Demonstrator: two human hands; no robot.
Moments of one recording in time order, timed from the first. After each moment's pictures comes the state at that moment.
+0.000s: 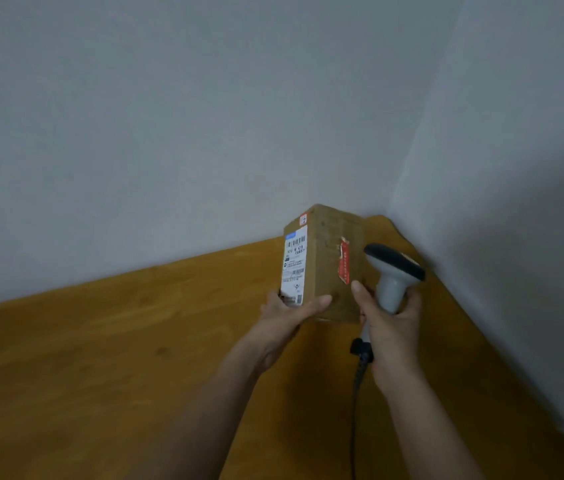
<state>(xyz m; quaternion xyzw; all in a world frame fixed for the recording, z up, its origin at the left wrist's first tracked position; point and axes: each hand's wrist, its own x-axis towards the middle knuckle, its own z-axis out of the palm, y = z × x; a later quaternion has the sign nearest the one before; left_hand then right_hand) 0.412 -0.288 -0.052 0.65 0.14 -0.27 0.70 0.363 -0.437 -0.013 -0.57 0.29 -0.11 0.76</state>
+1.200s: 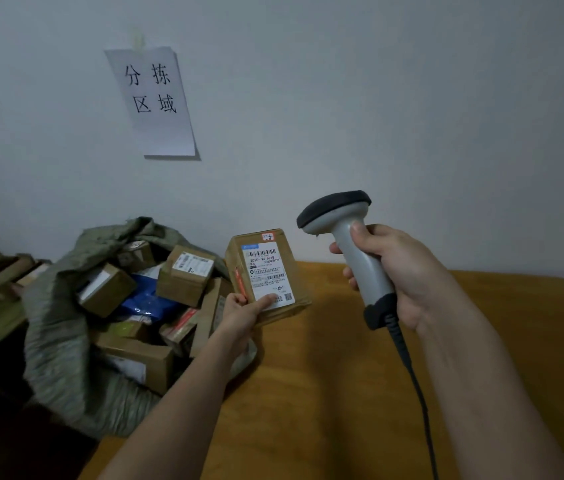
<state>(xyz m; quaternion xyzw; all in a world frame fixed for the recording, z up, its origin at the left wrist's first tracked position) 0.067 0.135 0.092 0.61 0.32 0.09 0.72 0.067 -0.095 0.257 -0.65 -0.08 0.18 0.73</state>
